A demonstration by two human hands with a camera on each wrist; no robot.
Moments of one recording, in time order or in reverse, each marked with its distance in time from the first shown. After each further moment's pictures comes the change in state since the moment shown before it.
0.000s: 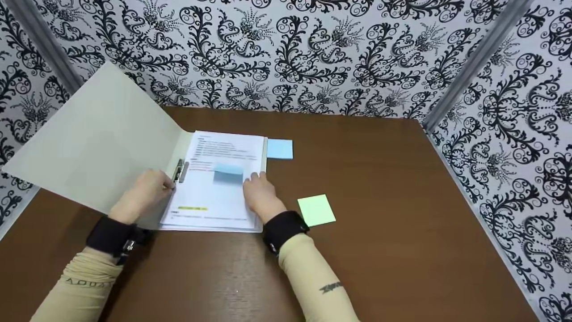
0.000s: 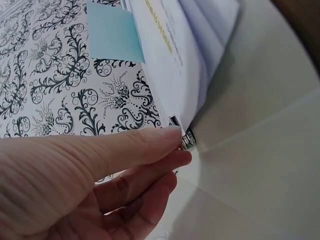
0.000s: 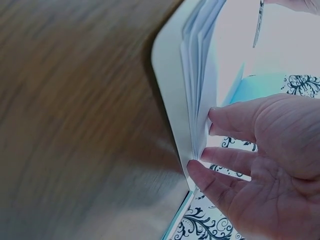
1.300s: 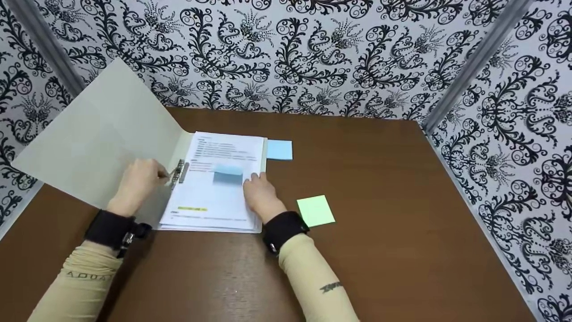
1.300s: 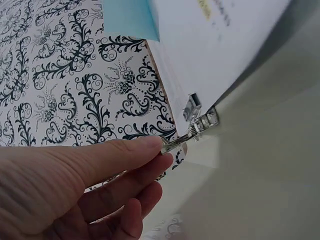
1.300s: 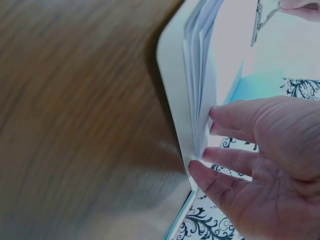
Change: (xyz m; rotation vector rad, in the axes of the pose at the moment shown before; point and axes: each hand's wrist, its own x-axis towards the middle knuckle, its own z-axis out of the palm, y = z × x) left_hand 0.015 0.000 -0.012 -0.023 0.114 -0.106; right_hand 0.000 0.004 0.001 -0.018 0.037 -0.034
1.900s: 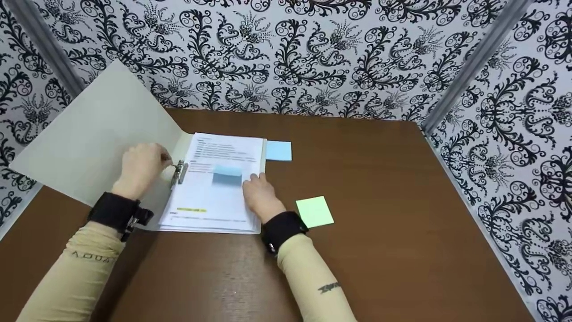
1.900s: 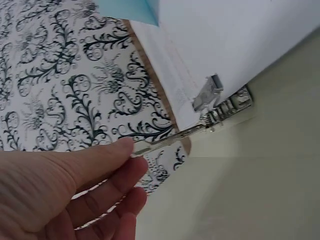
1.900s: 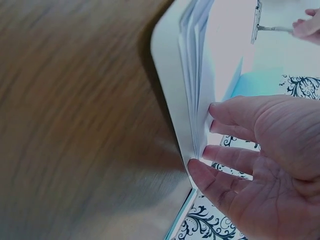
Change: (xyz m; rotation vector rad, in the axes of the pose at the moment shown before) left_hand 0.030 0.019 -0.016 0.136 0.021 -0.062; right_hand 0.001 0.001 -0.003 0.071 0.034 0.000
